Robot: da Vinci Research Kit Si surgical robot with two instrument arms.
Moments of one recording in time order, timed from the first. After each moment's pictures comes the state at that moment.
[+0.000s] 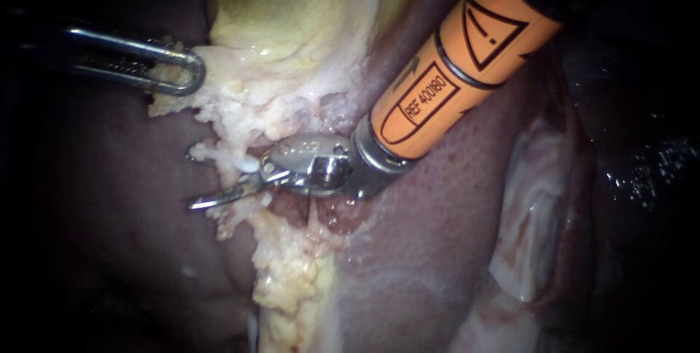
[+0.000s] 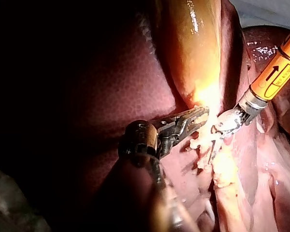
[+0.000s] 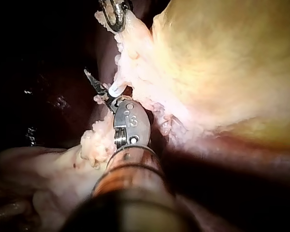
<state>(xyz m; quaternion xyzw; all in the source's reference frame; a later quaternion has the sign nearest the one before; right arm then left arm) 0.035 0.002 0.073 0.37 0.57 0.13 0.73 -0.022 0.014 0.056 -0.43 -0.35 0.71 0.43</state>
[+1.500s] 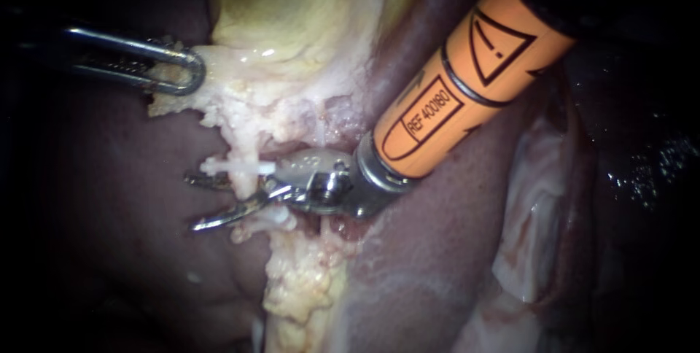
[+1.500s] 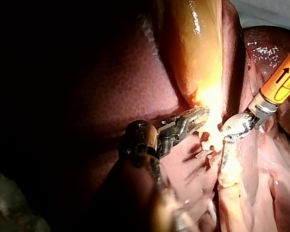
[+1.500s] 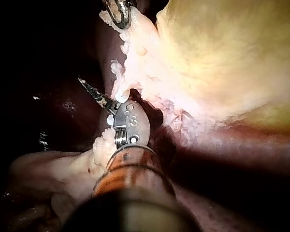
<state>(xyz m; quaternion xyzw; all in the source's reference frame) 0.035 0.000 0.070 0.40 0.57 0.13 0.71 -0.022 0.014 0.056 -0.43 -0.35 0.71 0.43</state>
